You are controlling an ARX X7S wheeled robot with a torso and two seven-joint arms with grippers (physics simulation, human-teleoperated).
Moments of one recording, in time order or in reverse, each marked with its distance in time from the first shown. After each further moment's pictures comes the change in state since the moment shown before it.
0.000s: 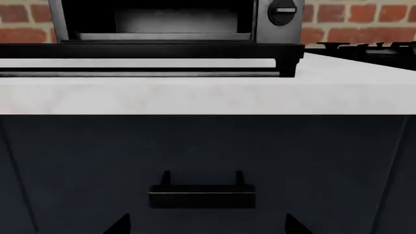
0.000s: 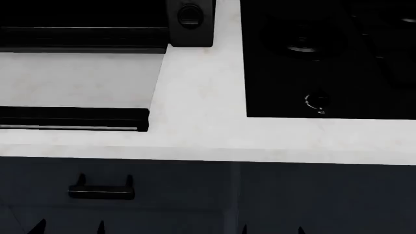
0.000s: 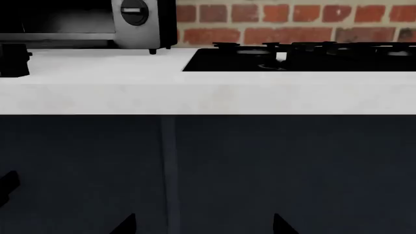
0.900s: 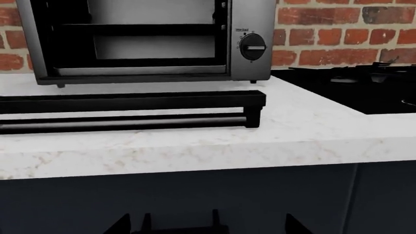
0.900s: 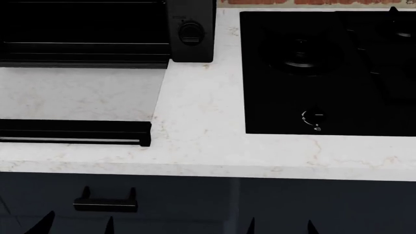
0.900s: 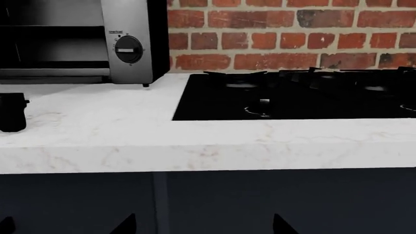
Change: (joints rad) left arm 0.010 -0.084 0.116 0.127 -0.072 -0.083 -0.051; right arm 0.001 0.085 -0.069 -0.048 0.084 0.000 0.100
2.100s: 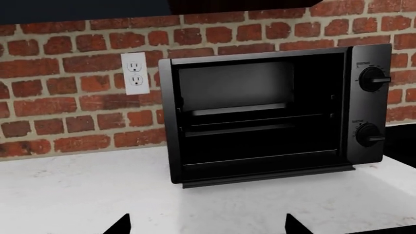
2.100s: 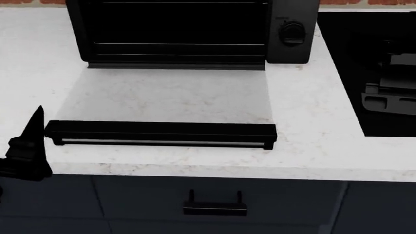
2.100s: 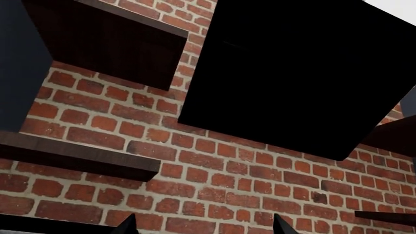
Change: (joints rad) left arm -0.438 -0.273 -0.199 0.436 -0.317 -0.745 0.030; right arm 0.712 0.523 0.345 -0.983 0.507 1.053 0.289
